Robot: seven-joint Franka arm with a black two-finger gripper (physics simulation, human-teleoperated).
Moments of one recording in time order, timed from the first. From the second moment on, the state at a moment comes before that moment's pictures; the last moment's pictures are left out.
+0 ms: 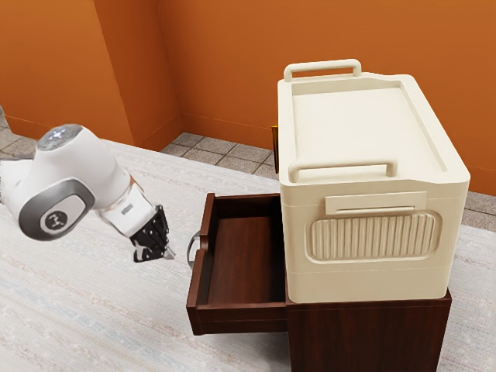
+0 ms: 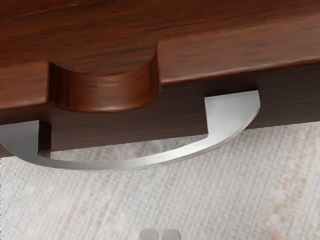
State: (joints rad) arm -0.84 -0.49 0.73 -2.63 0.34 2.57 0.82
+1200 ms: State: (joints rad) arm -0.99 -0.17 0.68 -2.48 0.03 2.76 0.87
